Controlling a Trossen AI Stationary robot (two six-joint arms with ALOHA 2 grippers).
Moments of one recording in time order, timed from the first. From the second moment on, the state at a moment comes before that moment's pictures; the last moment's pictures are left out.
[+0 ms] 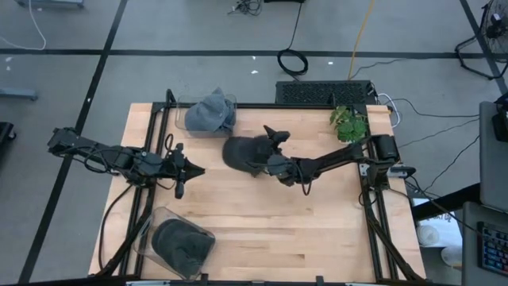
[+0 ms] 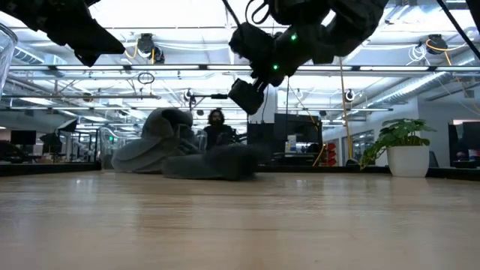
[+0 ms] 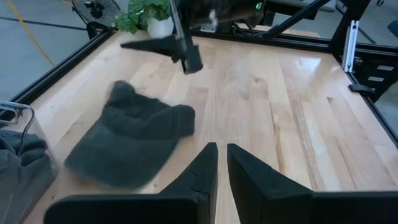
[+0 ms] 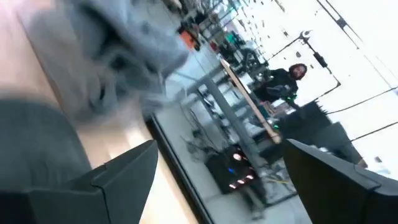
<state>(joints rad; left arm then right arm) -0.29 0.60 0.48 -0.28 -0.35 -0.25 0.06 1.87 1.04 0.63 1.12 -0.66</state>
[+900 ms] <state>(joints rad) -0.29 0.60 0.48 -0.28 -0.35 -0.25 -0.02 1.76 0.95 -0.09 0.31 -0.02</state>
